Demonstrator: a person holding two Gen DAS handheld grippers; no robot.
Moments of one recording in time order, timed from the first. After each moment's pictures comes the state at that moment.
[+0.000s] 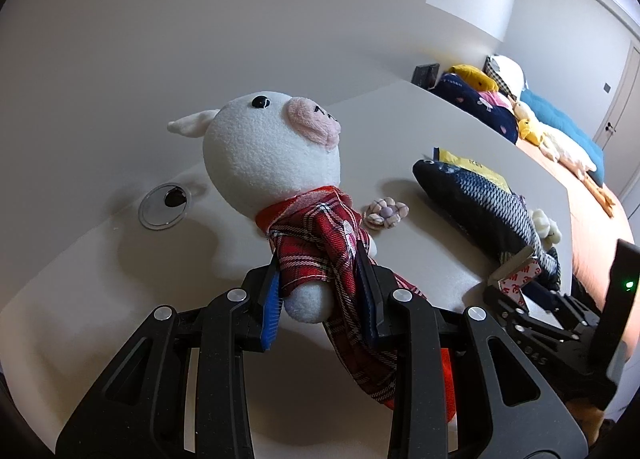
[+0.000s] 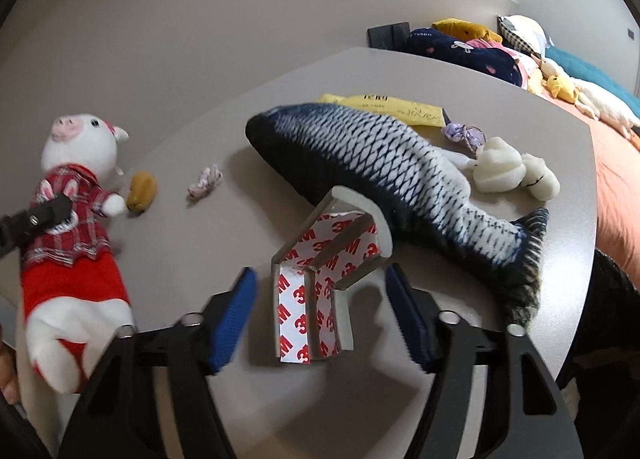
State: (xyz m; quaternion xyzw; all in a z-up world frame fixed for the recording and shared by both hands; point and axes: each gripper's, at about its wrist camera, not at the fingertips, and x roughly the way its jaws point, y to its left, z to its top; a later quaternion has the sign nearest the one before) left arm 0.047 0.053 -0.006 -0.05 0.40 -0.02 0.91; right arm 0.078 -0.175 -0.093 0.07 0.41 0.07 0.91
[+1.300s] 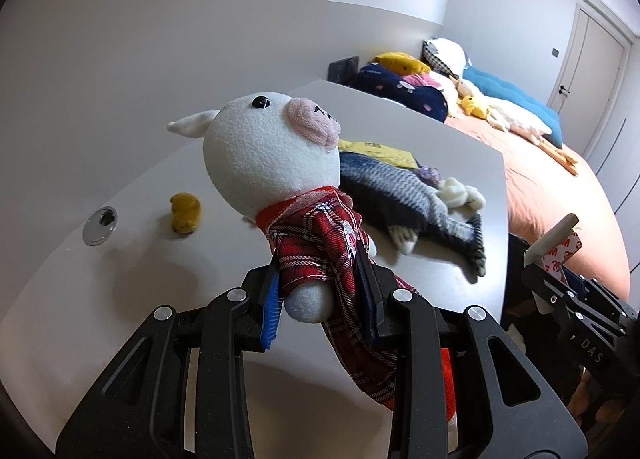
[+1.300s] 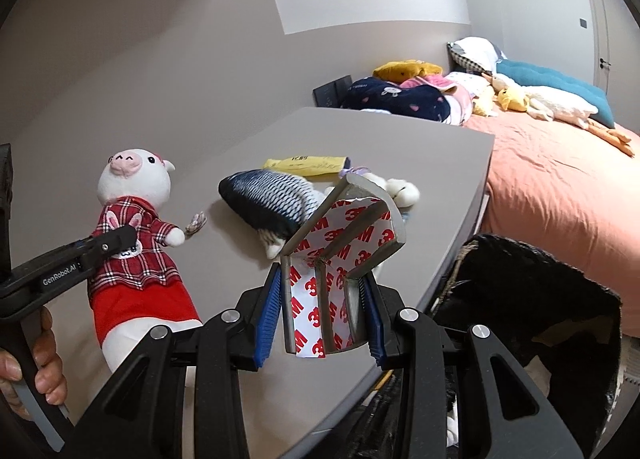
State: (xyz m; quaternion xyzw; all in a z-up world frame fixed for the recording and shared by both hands) left arm 0.006 -0.041 0.014 0.00 0.38 -0.12 0.92; right arm -0.024 -0.257 -0.029 0.11 0.33 0.02 0.94
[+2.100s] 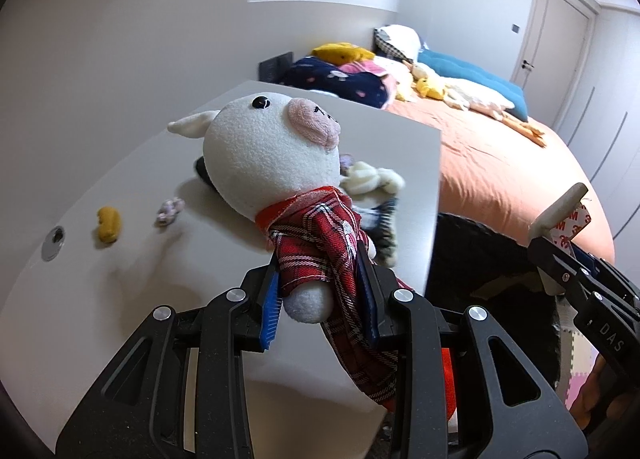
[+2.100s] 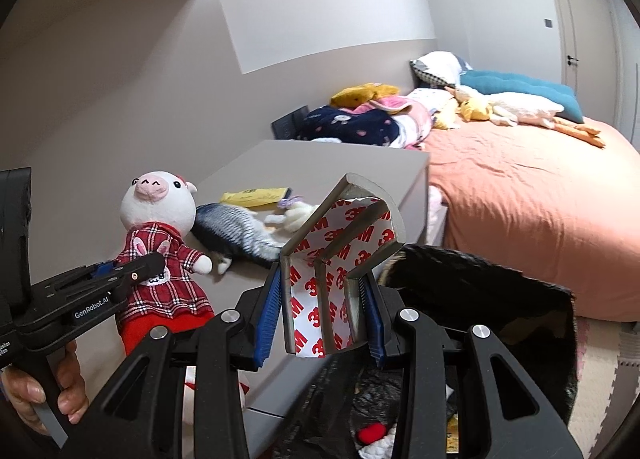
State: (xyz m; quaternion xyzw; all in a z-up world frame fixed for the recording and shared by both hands) left arm -0.016 -0.139 0.017 0.04 0.38 -0.18 0.91; right arm -0.078 -0.325 -0.006 0.13 0.29 -0.04 0.95
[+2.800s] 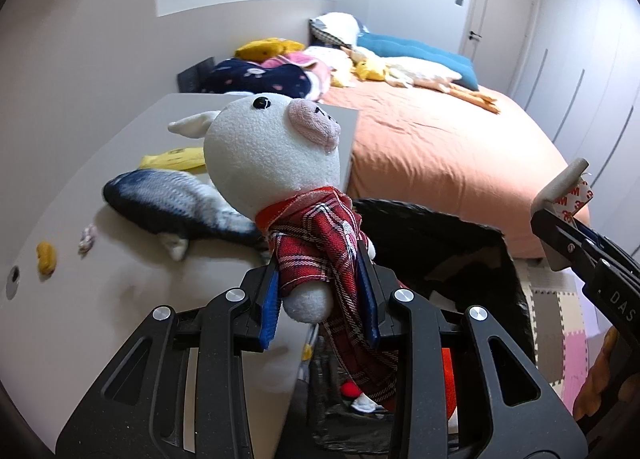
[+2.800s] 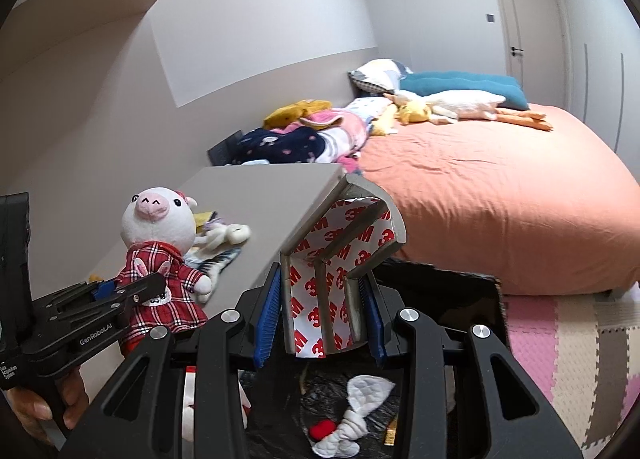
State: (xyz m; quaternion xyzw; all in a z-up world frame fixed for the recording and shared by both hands) left arm -0.037 -0.230 0.011 0.08 0.38 -0.27 0.88; right arm -0.132 -0.400 -0.002 0.16 0.27 -0.13 0.94
